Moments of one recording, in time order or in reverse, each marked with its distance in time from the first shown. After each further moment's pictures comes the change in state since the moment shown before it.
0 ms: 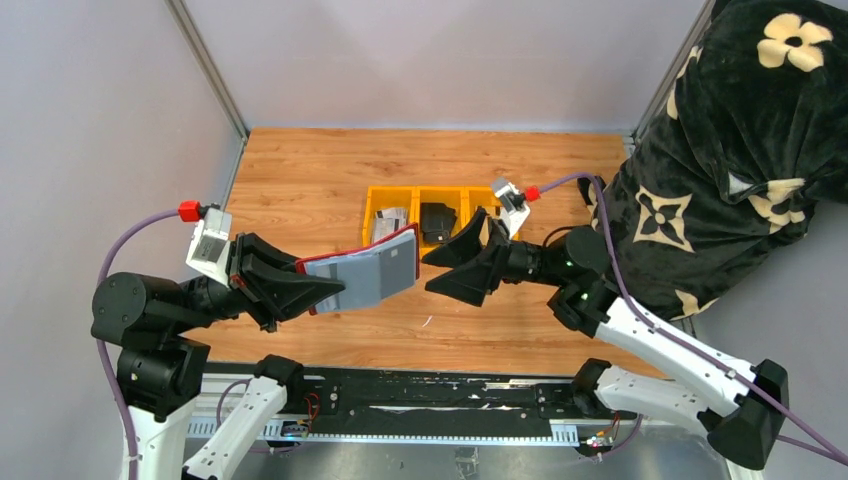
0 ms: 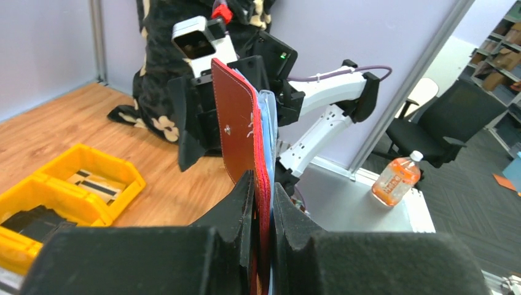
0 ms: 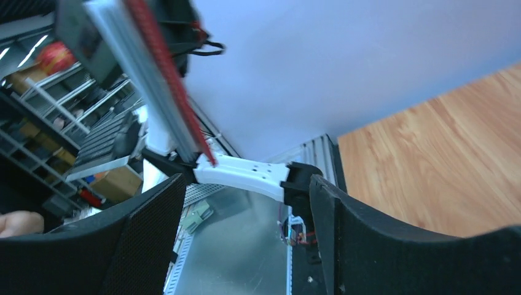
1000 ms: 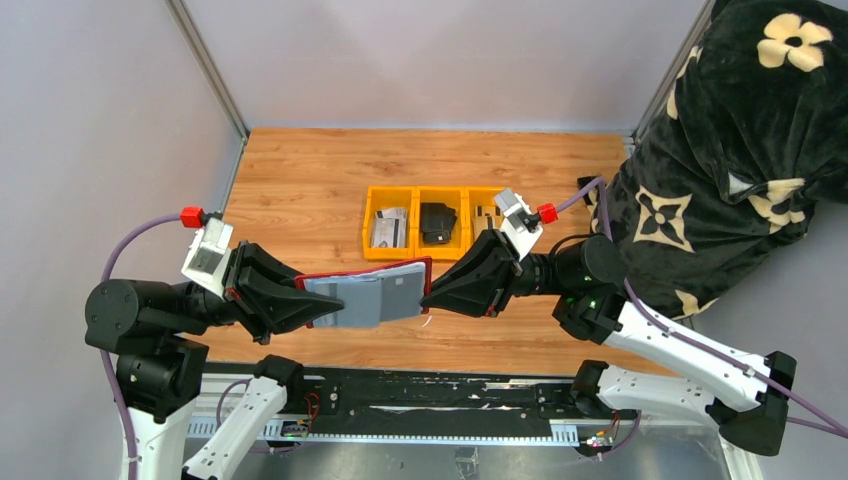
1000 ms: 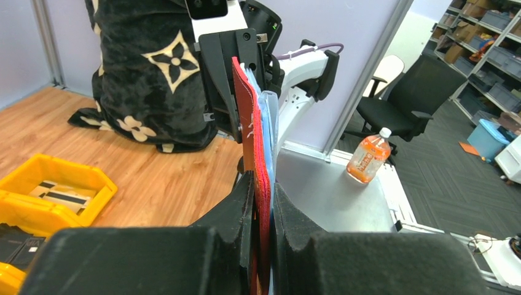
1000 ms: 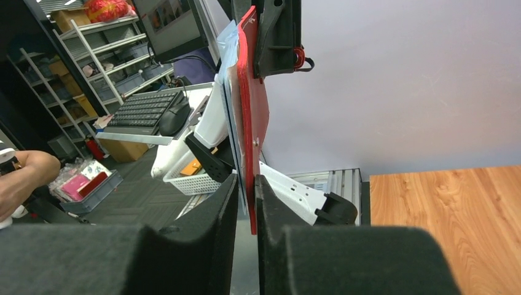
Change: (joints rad) left arm 0.000 0.000 0.002 0.079 0.142 -0.067; right arm 0.213 -0.041 0.109 0.069 -0.023 -0.138
